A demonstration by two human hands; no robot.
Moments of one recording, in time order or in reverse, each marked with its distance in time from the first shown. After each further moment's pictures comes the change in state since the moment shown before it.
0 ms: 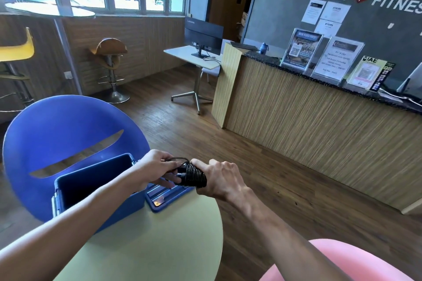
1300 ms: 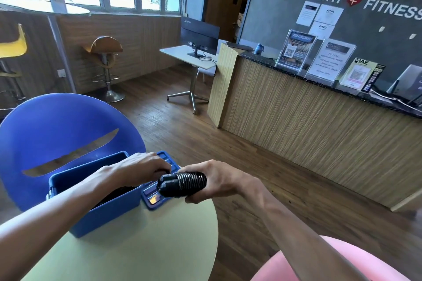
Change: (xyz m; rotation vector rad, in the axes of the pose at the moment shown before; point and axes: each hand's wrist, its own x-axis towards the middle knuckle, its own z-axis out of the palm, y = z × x) left_hand 0.000 -0.009 -0.033 1.264 -0.150 0.647; right_hand -0.016 -0.001 -0.046 0.534 -0.309 -0.215
